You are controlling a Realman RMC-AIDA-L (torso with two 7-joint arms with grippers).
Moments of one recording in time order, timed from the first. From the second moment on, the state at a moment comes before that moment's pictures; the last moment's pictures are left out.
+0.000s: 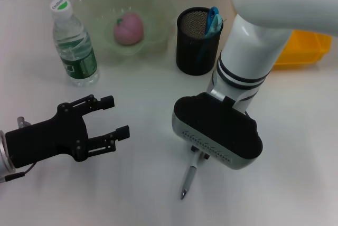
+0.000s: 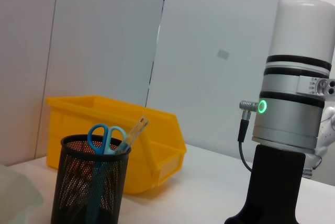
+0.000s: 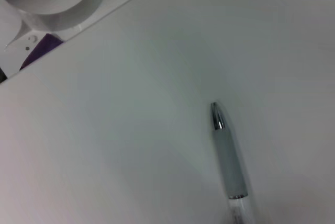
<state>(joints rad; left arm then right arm) -0.37 -2.01 0.76 0.35 1.77 1.66 -0.94 1.02 2.09 -1.98 -0.92 -2.33 -1.39 1.36</state>
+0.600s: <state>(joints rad) -0.37 -2.01 0.76 0.35 1.77 1.65 -0.94 1.02 2.09 -1.99 -0.92 -2.34 -1.39 1.36</state>
